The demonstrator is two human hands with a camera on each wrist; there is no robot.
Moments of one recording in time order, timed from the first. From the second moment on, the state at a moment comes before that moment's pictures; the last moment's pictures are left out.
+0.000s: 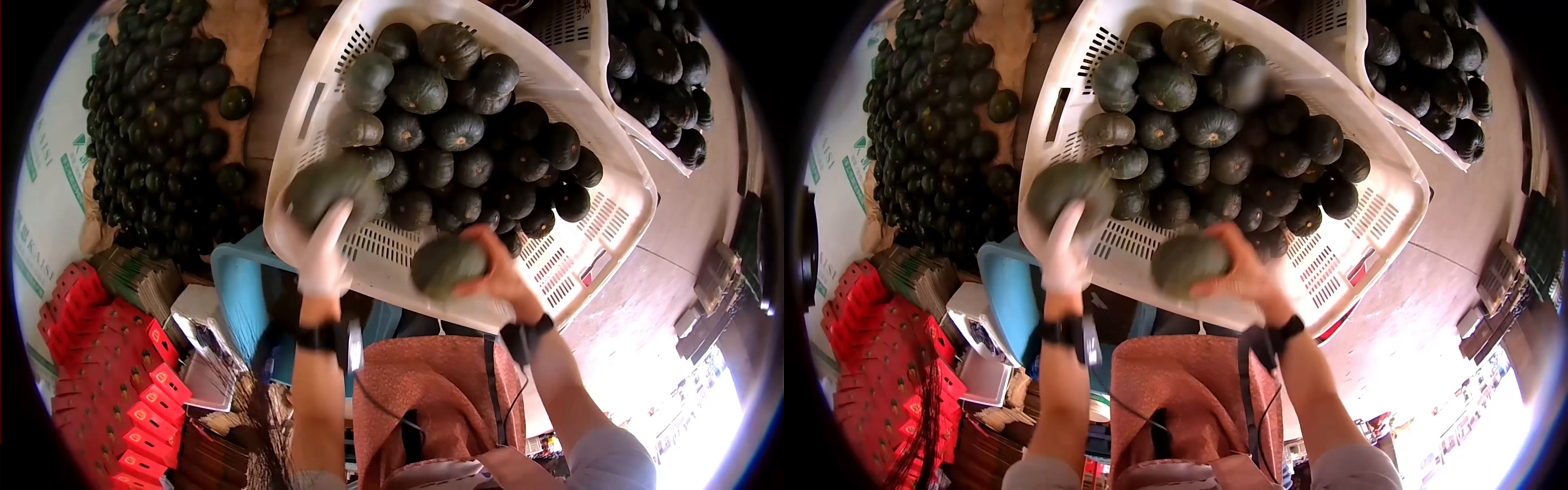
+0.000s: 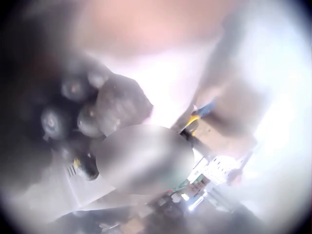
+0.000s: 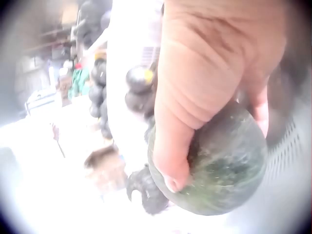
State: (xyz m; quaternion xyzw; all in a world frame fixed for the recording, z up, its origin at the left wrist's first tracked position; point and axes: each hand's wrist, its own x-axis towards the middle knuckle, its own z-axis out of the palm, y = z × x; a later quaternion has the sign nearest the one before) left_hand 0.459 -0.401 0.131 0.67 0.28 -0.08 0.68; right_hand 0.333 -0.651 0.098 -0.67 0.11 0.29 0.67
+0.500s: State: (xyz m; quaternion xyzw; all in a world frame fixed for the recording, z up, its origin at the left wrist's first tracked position) left_hand 0.000 -0.198 -0.096 0.75 0.35 -0.32 0.46; right_hand 0.272 -0.436 0.075 -0.85 -0.47 0.12 0.21
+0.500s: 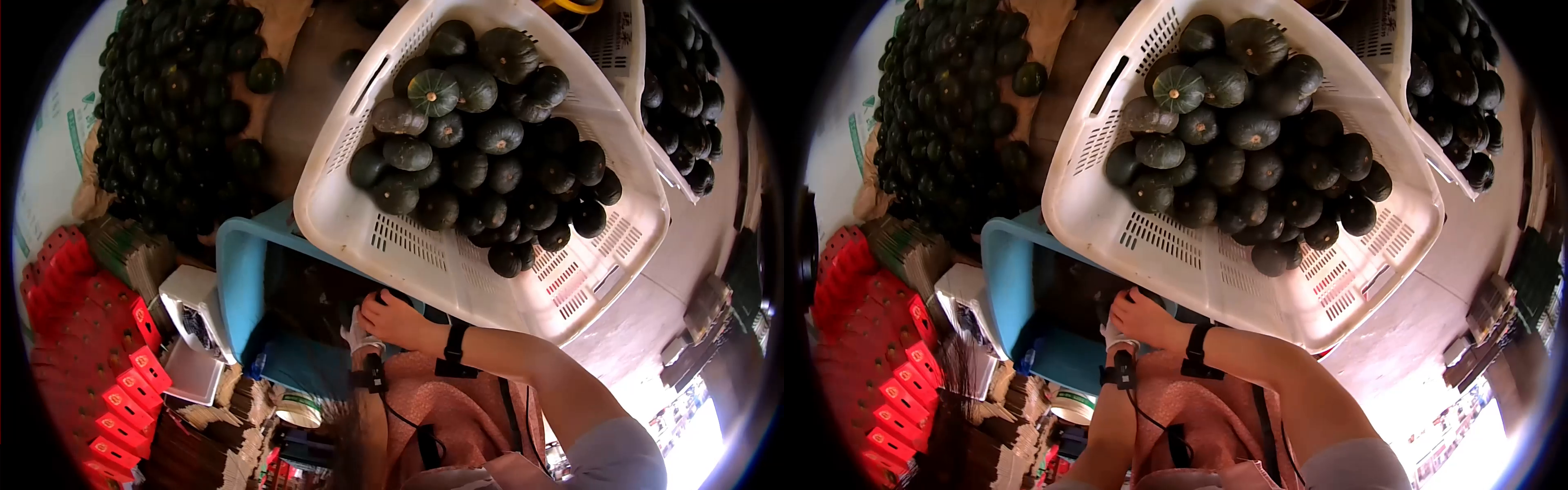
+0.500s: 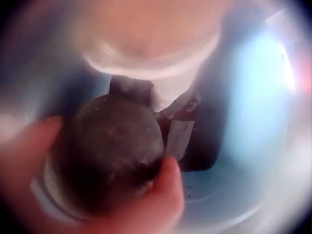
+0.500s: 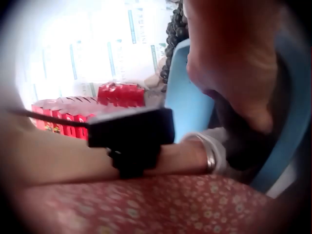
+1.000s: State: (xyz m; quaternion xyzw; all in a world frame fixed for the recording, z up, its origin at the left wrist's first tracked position) left_hand 0.152 -0.261 -0.092 0.19 0.67 -0.07 0.71; right_hand 0.383 -0.482 -0.062 -0.62 0.43 0.33 0.57
